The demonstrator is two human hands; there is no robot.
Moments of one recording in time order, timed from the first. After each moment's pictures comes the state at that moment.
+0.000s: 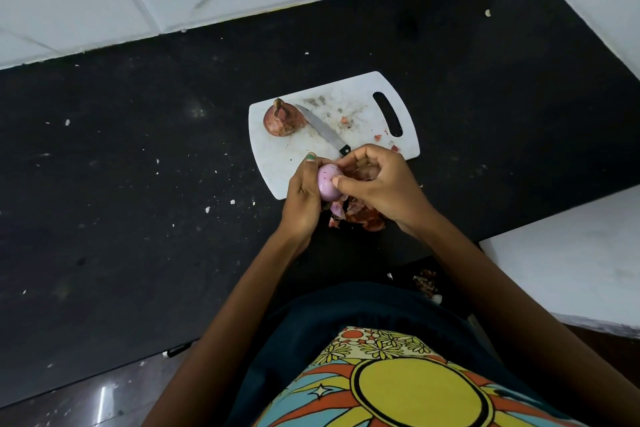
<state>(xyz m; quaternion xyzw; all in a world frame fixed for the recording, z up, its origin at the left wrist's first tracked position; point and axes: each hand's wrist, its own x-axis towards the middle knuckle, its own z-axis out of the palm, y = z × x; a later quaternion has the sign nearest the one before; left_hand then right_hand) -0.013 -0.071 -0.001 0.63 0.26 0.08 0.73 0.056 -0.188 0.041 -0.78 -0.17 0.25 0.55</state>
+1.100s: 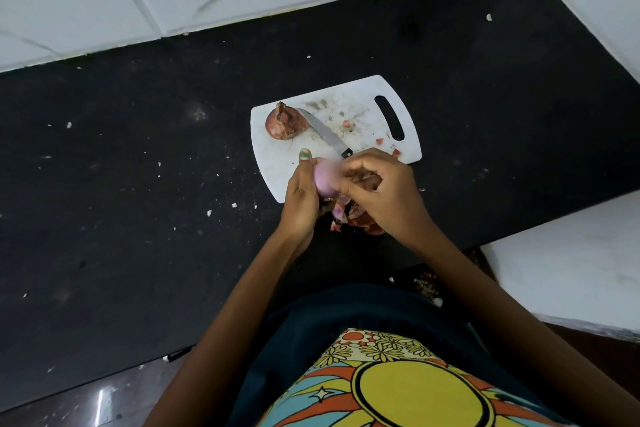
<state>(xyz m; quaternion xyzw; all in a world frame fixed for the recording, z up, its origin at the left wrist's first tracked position) -0.010 -0.069 0.013 0.57 0.29 0.05 0.77 0.050 -0.187 0.034 -0.78 -0.30 0.11 0.54</state>
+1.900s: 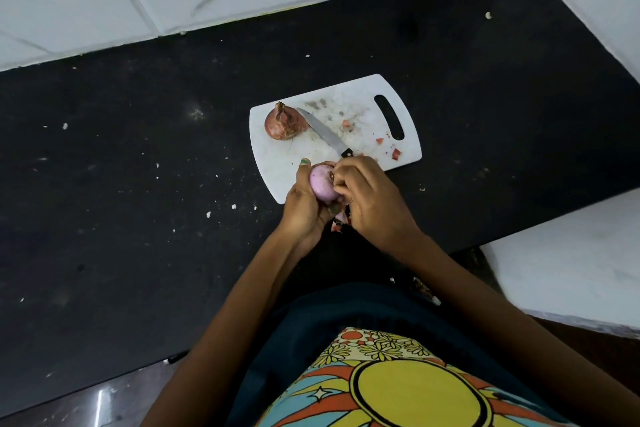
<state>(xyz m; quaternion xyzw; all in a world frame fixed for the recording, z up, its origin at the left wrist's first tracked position) -0.007 -0.072 0.021 0.42 0.35 0.00 0.83 0.042 -0.179 0.012 -0.82 -0.46 -0.10 0.34</state>
